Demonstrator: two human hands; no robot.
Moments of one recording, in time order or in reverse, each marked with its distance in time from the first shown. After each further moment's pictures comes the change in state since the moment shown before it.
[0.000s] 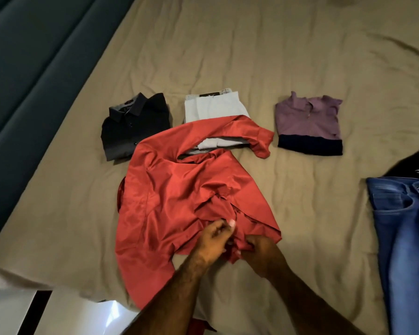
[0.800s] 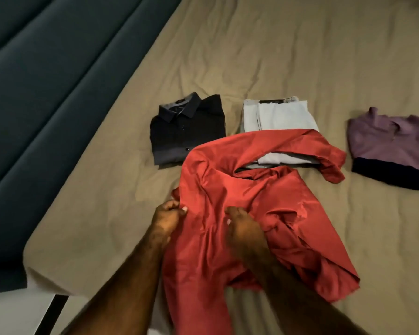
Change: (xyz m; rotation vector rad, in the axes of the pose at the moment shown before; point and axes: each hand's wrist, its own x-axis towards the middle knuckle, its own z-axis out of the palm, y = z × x) left_hand 0.119 0.009 -0.301 -0.061 0.510 -0.030; right_hand 0.162 -0.177 0.115 -0.309 0.233 -0.216
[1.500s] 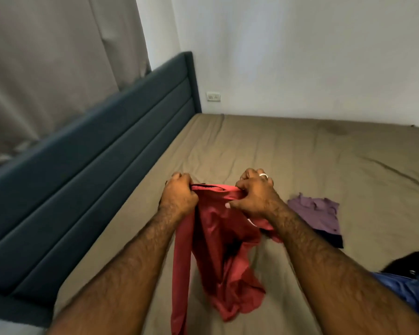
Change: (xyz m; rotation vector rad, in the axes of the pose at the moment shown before) left_hand -0.313 0.342 -0.006 0.752 0.290 0.887; right_hand -0.048 -0.122 -0.426 -0.129 0.106 -0.296
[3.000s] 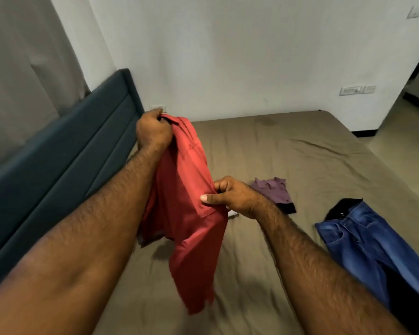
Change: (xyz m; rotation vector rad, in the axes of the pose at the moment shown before) left_hand 0.063 0.124 -0.162 -0.447 0.290 0.082; right_hand -0.112 -0.114 -0.059 0.887 -0.138 0.095
